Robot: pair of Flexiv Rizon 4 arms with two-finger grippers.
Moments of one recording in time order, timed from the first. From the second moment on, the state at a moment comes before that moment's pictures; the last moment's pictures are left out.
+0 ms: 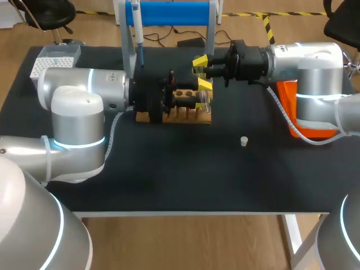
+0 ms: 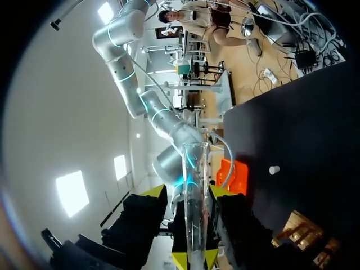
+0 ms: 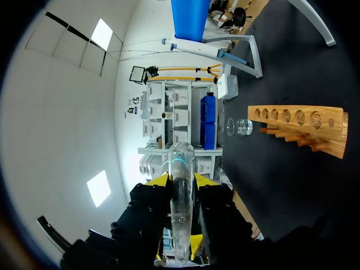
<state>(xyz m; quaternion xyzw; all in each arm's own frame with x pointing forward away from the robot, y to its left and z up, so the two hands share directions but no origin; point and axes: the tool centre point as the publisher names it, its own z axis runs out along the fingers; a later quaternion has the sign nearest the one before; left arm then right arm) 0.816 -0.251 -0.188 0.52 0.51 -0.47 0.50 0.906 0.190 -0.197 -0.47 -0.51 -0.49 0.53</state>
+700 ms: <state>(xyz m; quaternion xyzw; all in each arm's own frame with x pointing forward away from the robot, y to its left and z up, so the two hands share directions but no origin) 0.816 -0.252 -0.193 0.51 0.52 -0.48 0.49 0.906 0.190 -0.196 -0.47 -0.51 -0.49 0.53</state>
